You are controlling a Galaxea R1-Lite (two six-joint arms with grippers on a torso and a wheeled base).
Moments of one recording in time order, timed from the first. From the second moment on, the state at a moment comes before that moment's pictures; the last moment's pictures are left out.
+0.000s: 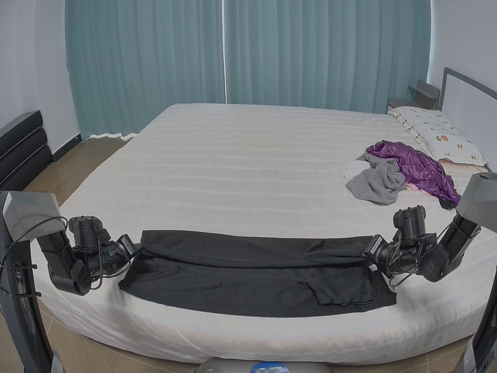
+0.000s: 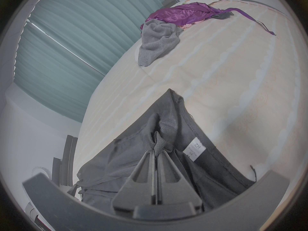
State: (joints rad) left arm 0.07 2.30 -0.61 -1.16 -0.32 -0.66; right arm 0.20 2.13 -0.64 -0.75 0.02 0.88
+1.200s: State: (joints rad) left arm -0.03 2.20 -0.63 -1.18 -0.28 -0.79; right arm 0.12 2.05 -0.62 -0.82 0.11 0.89
